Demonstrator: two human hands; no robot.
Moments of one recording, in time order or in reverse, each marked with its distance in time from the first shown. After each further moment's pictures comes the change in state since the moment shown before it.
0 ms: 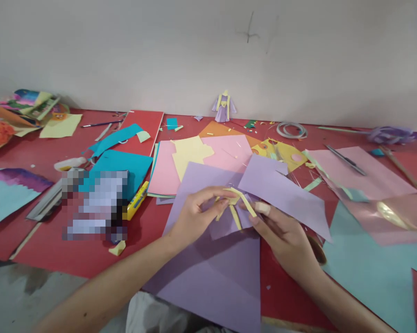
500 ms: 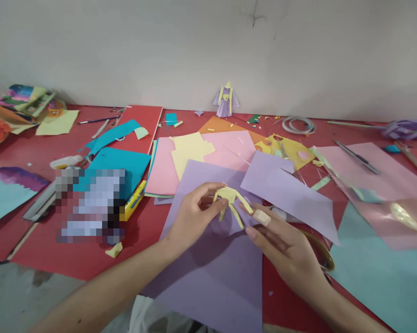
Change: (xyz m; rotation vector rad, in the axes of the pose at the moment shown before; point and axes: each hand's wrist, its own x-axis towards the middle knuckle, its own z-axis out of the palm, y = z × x) left_hand 0.003 -0.003 0.000 -0.036 0.127 -0.212; right_hand -0.014 0.014 0.001 -0.116 -0.005 -0.049
